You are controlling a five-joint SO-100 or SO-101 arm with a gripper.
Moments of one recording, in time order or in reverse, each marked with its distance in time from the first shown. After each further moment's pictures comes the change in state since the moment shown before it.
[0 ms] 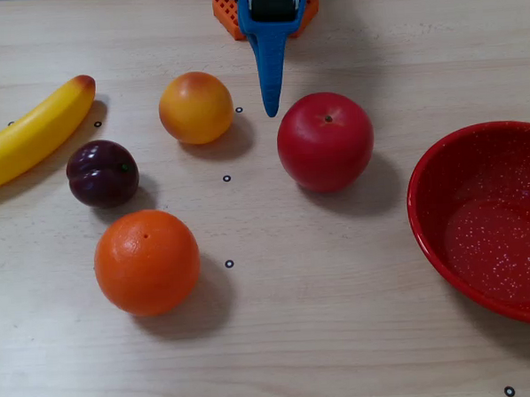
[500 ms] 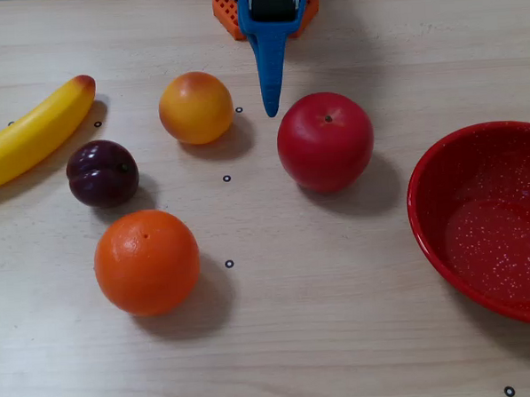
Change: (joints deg) arm 0.0 0.0 0.0 0.0 0.0
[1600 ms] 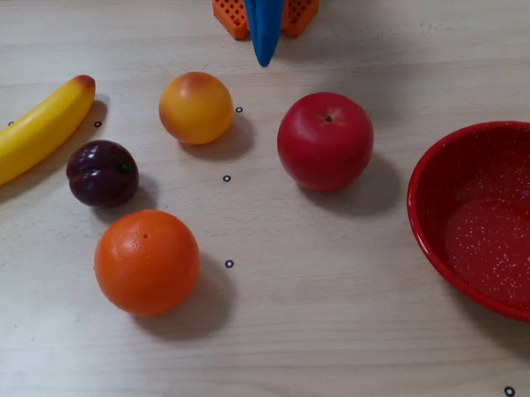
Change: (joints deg) arm 0.1 -13.5 -31.9 25.8 -10.0
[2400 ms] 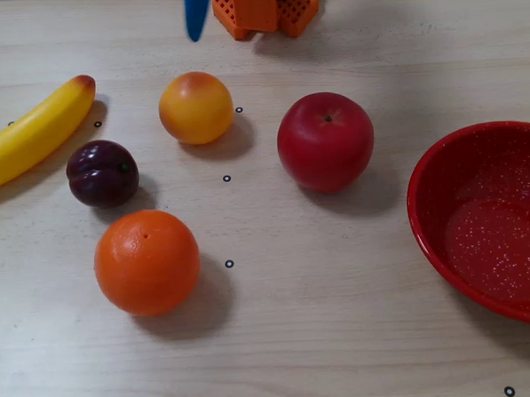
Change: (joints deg) arm 17.1 -49.3 -47.5 9.5 -7.0
